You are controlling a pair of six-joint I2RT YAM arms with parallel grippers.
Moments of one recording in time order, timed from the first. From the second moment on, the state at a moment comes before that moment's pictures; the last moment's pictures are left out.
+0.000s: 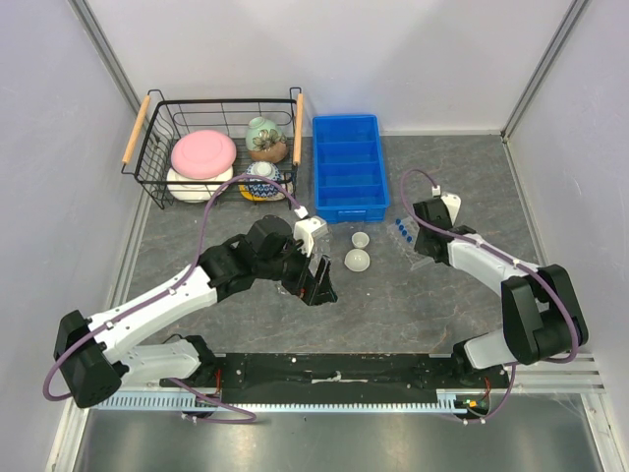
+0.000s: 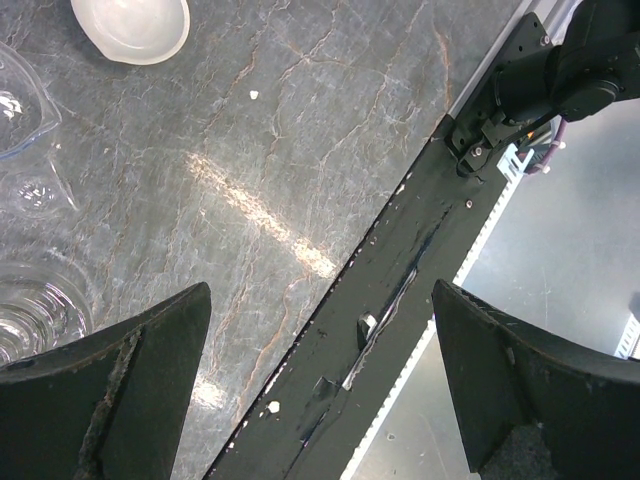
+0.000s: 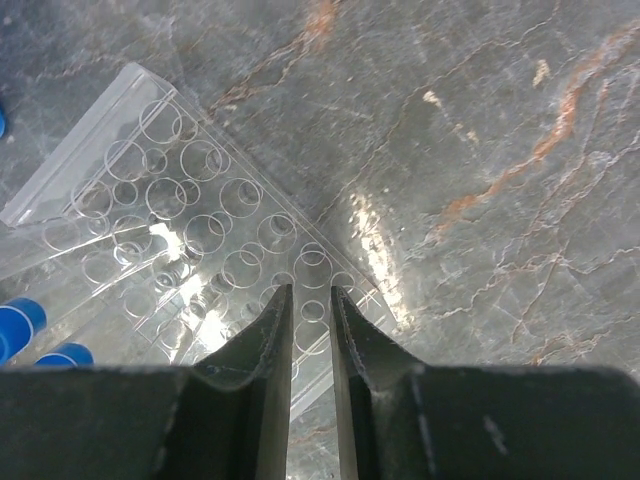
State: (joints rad) left arm -0.87 1.13 0.91 -0.47 0.35 -0.34; right arm 0.30 1.44 0.76 -0.30 0.40 0.52
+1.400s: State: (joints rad) left arm -0.87 1.02 0.88 -0.45 0.43 -0.34; right arm -0.11 1.62 0.94 -0.32 0.48 0.50
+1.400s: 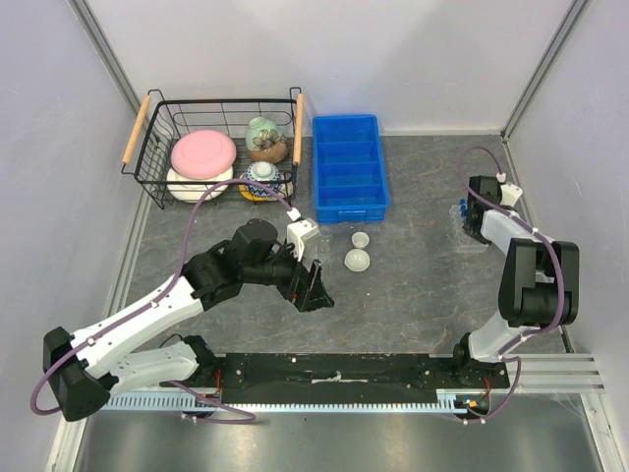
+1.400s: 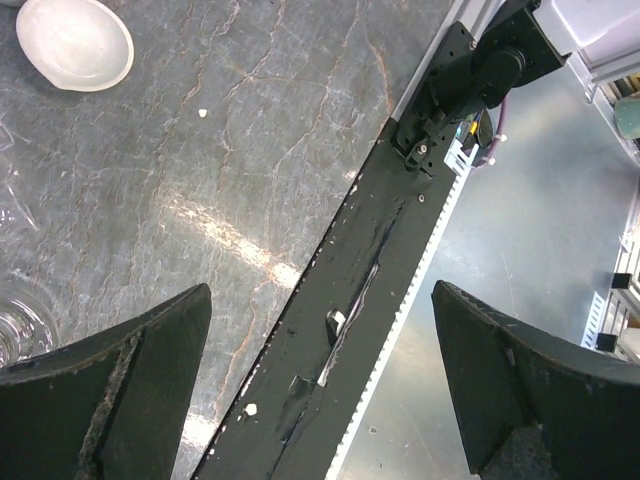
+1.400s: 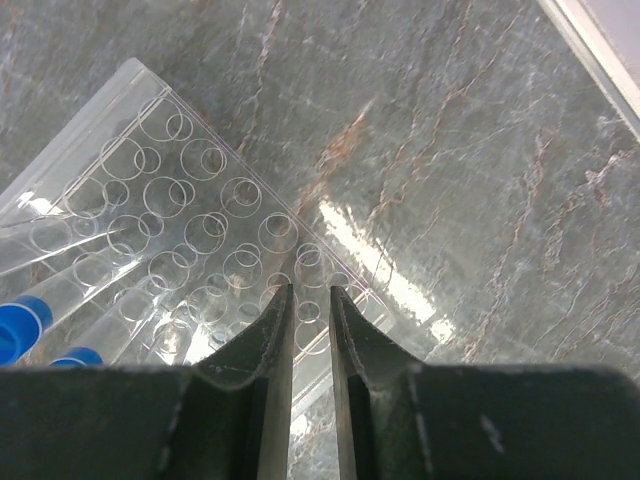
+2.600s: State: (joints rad) left arm -0.87 0.99 0.84 -0.40 0.50 -0.38; right arm -0.28 1.83 1.17 -0.37 0.53 0.47
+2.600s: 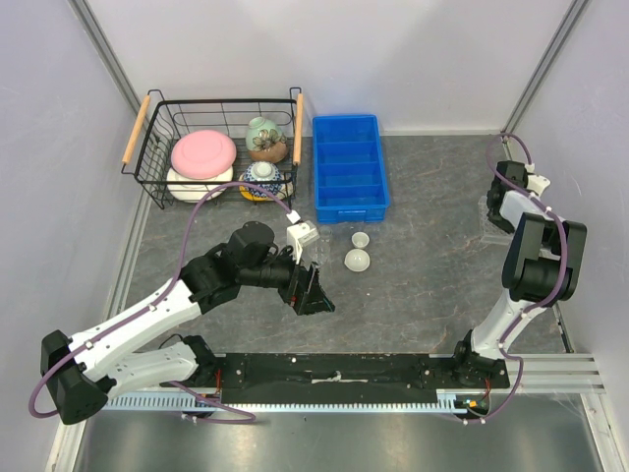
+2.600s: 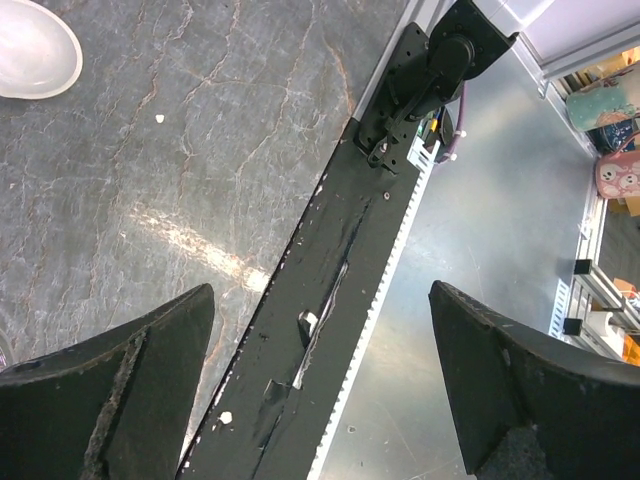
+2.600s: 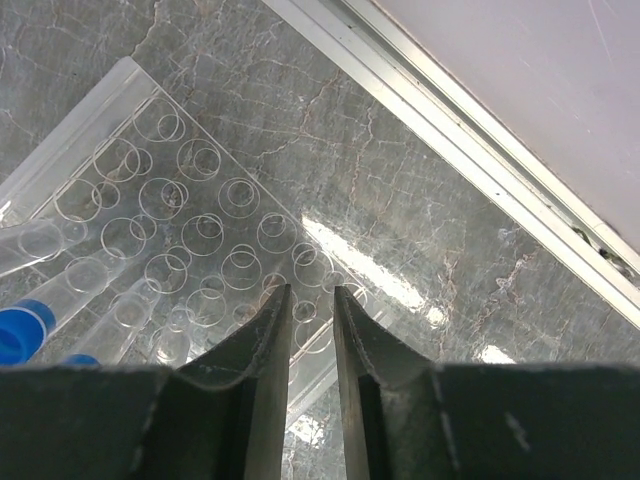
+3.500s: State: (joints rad) left arm -0.87 0.98 0.84 -0.39 0.53 -0.38; right arm -0.28 1.68 1.29 -0.58 0.52 0.45
